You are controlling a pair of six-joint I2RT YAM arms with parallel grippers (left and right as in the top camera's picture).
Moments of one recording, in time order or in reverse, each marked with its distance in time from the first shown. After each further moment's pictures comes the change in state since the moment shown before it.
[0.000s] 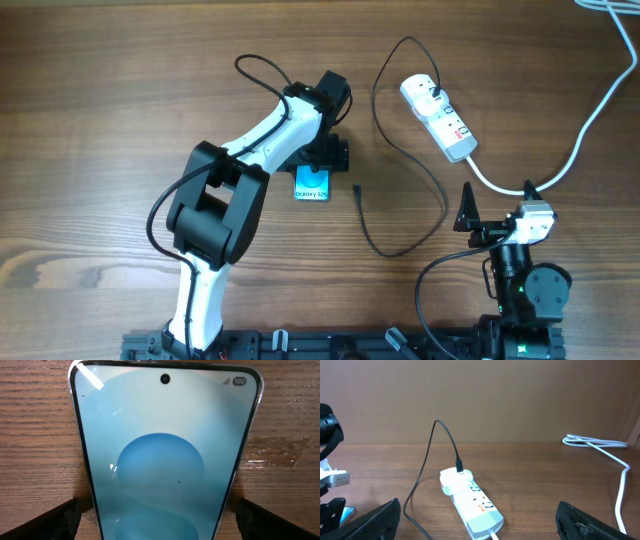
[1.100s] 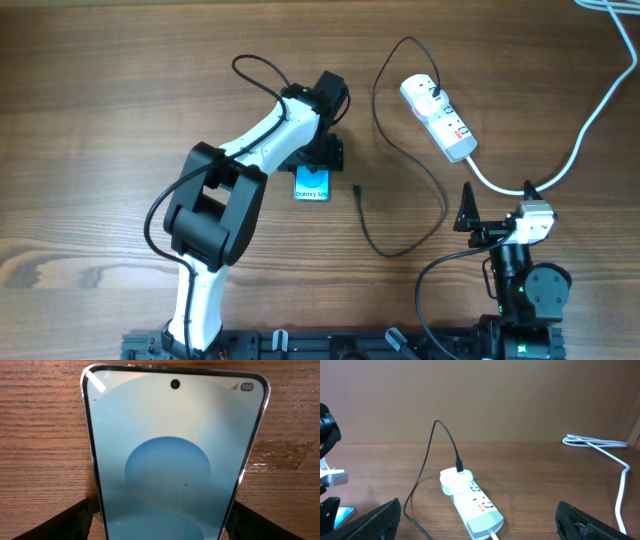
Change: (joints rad) left arm 0.003 -0.012 -0.024 0.026 -0.006 0.000; right arm 0.000 0.000 0.000 0.000 0.000 0.000
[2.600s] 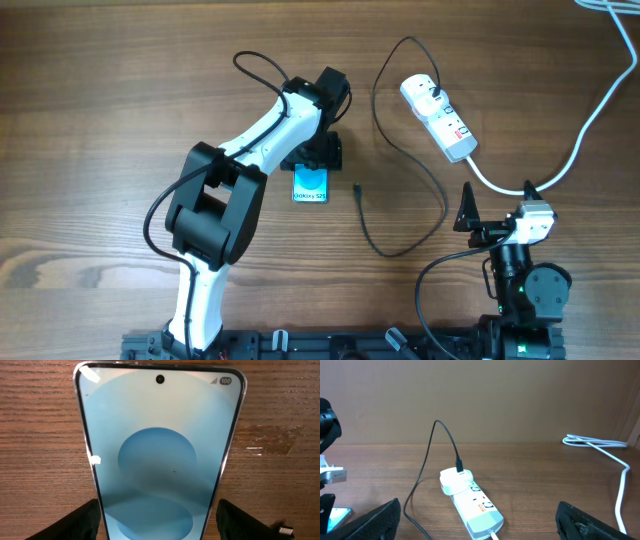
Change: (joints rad) left arm 0.000 0.006 0.060 -0.090 0.009 -0.005; right arm 0.000 0.000 0.000 0.000 0.000 0.000
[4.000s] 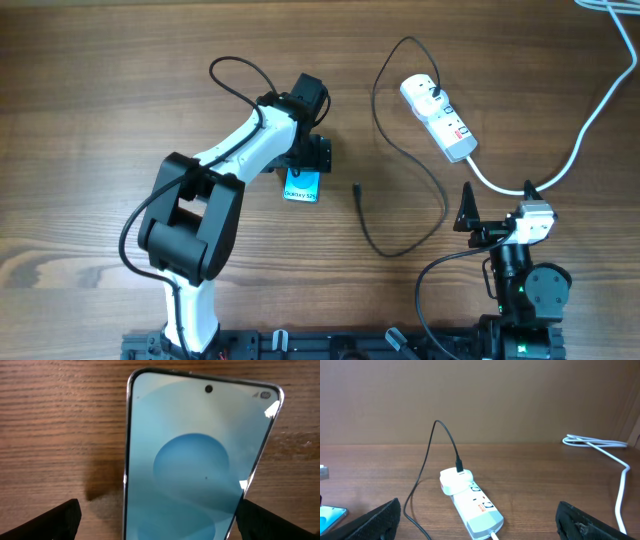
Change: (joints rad) left arm 0.059 -0.129 -0.222 0.205 -0.026 0.077; right arm 0.000 0.000 0.000 0.000 0.000 0.000
